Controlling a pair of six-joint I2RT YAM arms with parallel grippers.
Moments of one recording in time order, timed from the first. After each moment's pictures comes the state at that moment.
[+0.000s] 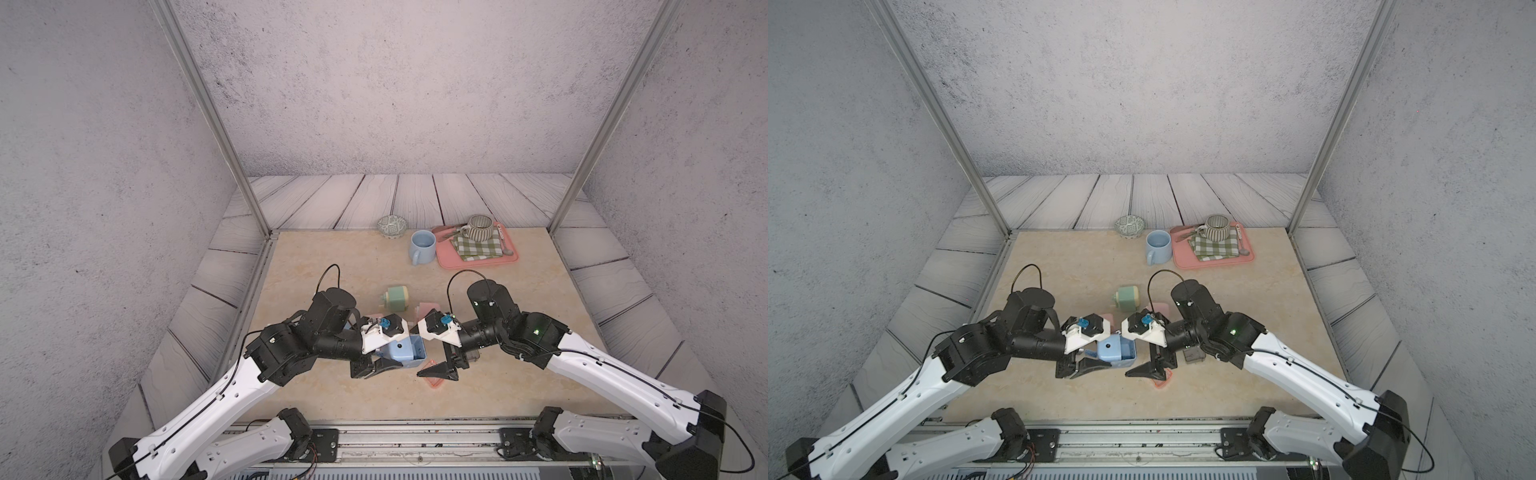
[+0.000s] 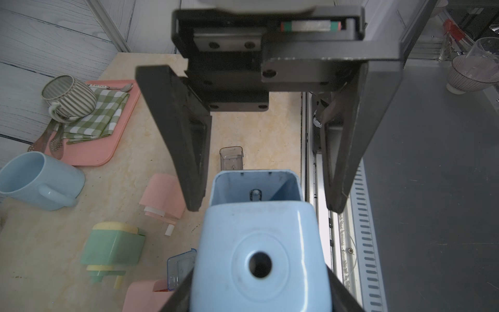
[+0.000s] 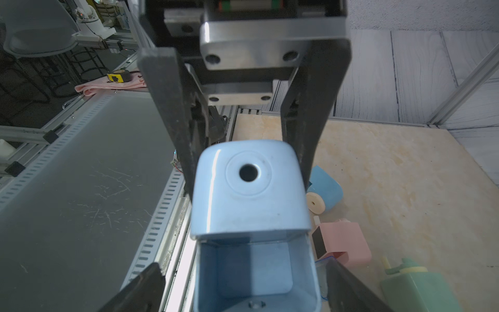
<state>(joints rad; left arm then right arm) -0.84 0.92 1.07 -0.84 0.50 0.41 0.86 1.12 1.01 -0.50 -0.75 -0.47</state>
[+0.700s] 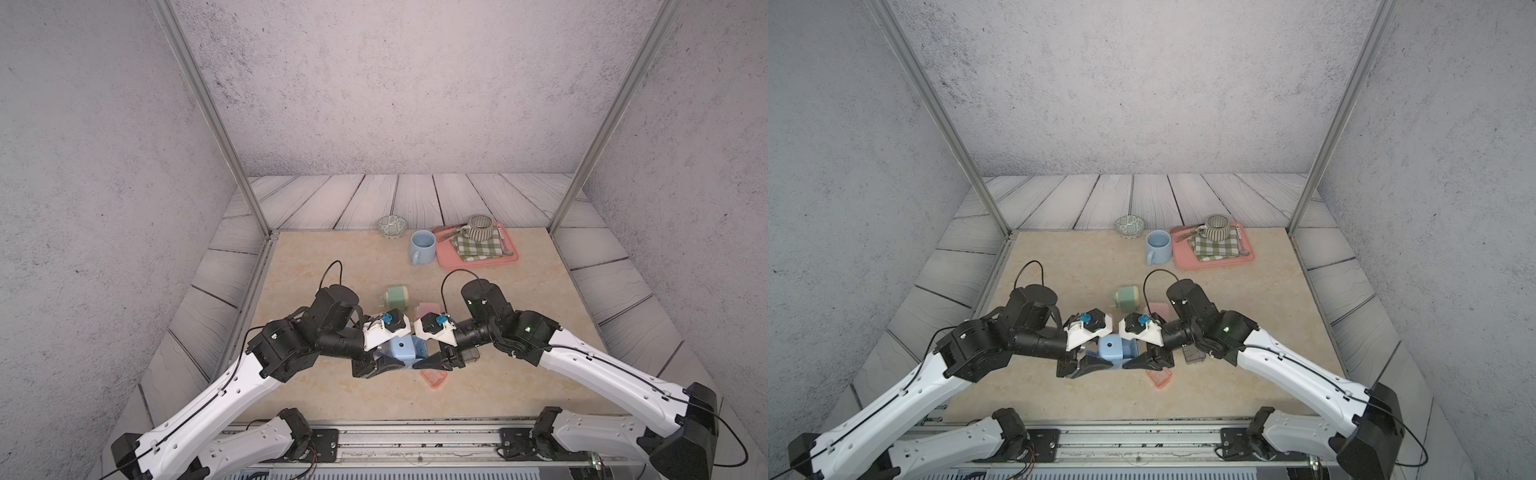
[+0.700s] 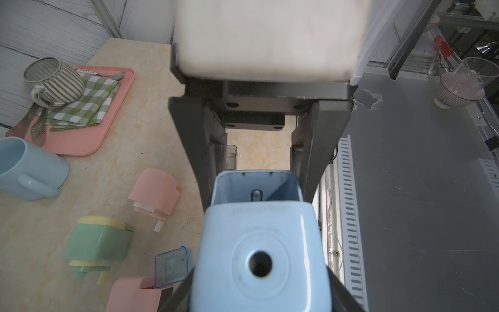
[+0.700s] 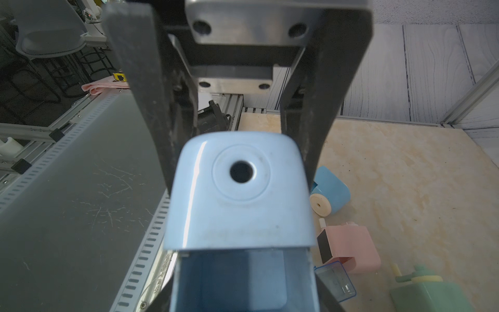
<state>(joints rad) -0.84 0.95 1.12 -0.87 0.50 0.35 0.87 1.16 1.01 -0.47 -0.78 -0.48</state>
